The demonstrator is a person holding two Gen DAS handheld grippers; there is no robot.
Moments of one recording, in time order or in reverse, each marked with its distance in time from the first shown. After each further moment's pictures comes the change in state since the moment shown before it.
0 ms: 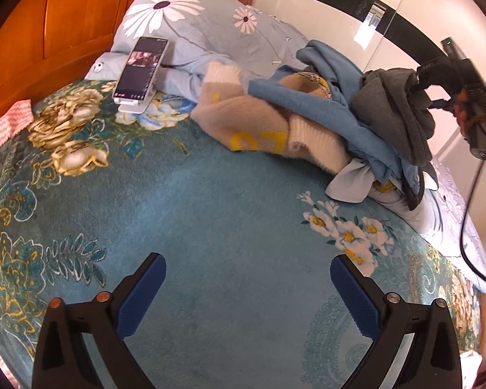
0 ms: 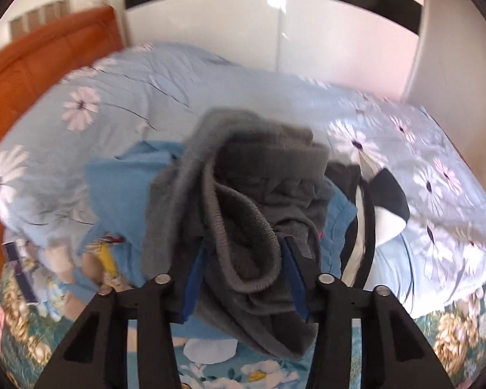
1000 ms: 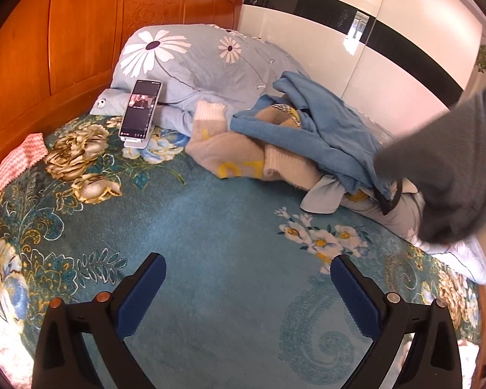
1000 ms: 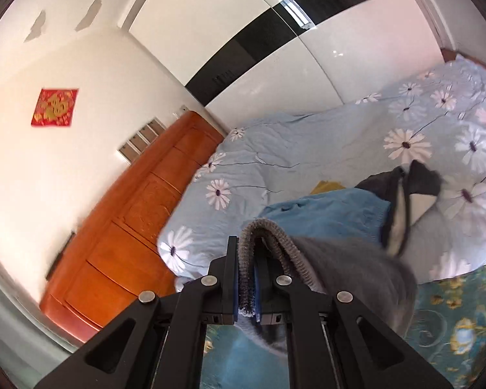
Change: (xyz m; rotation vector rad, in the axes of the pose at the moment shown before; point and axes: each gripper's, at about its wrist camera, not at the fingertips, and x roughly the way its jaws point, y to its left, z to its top) left arm -0.088 -0.039 0.006 0.072 -0.076 -0.001; right arm -0.281 -0.194 -0.058 0.238 -0.209 0.653
